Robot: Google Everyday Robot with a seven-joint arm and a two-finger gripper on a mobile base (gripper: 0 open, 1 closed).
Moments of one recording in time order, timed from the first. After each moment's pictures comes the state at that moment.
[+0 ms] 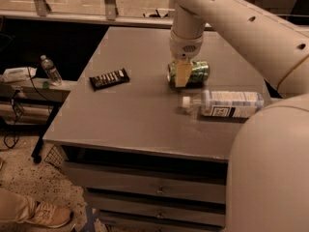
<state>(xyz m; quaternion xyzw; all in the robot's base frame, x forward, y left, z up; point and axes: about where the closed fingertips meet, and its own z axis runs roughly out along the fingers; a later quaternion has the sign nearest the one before) 0.657 -0.078 0.839 -0.75 0.66 -0.01 0.06</state>
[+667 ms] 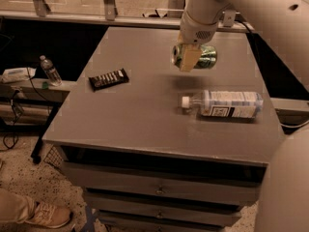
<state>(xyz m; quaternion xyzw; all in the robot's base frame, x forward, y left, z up) 0.660 -0.083 0.892 -0.74 0.65 -0.03 0.15</state>
